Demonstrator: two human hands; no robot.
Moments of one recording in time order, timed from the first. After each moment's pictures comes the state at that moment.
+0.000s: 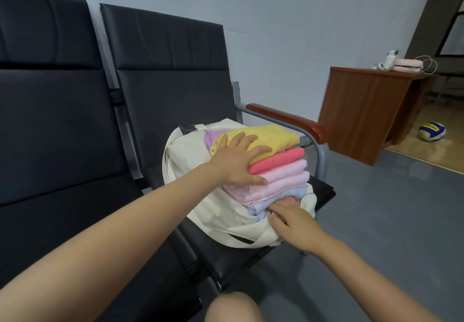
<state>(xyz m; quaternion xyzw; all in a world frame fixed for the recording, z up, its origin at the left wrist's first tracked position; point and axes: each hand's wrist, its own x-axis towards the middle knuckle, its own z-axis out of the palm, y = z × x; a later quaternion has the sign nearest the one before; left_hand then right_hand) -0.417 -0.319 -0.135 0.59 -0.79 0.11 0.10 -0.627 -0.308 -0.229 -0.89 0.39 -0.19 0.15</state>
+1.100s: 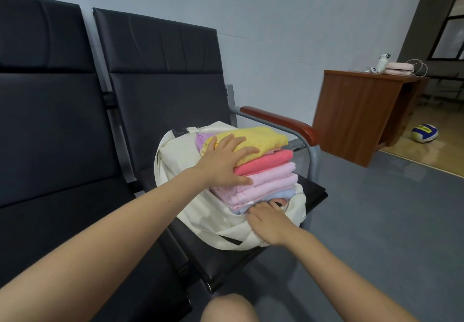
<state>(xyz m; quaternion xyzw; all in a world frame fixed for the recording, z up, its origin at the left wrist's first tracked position) -0.412 -0.317 -0.137 0.59 -0.79 0.09 0.15 -0.594 -0.314 -0.223 -0.91 0.40 -0.09 0.09</state>
